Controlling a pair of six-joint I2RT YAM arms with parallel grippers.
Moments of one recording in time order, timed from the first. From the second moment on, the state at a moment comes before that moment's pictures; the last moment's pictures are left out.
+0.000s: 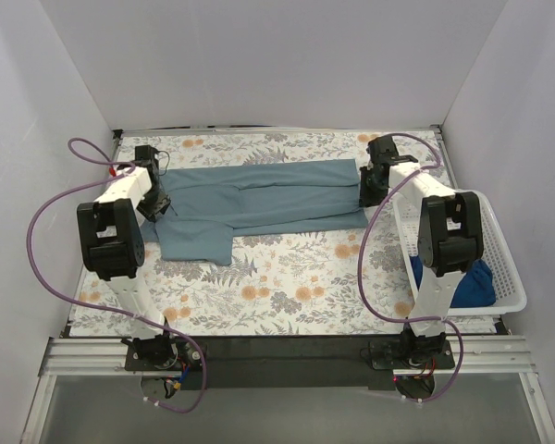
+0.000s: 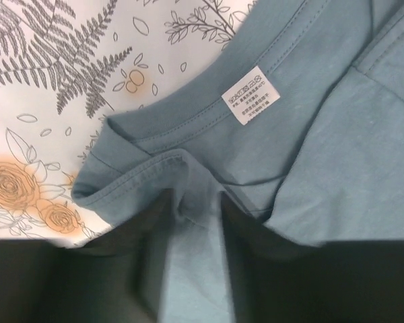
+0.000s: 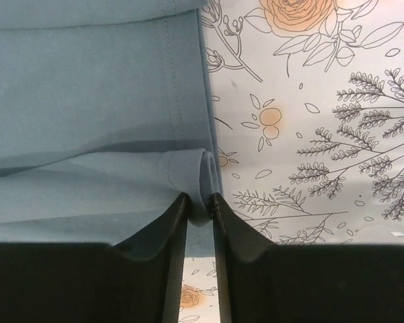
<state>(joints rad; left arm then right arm) 0.10 1.93 1.42 -0.76 -0.34 -0.74 0.19 1.93 1.43 -0.61 0.00 0.26</state>
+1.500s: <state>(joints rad) -0.06 1.41 0.73 -0.53 -0.22 -1.08 0.47 1.39 0.84 -0.46 -0.20 0.27</state>
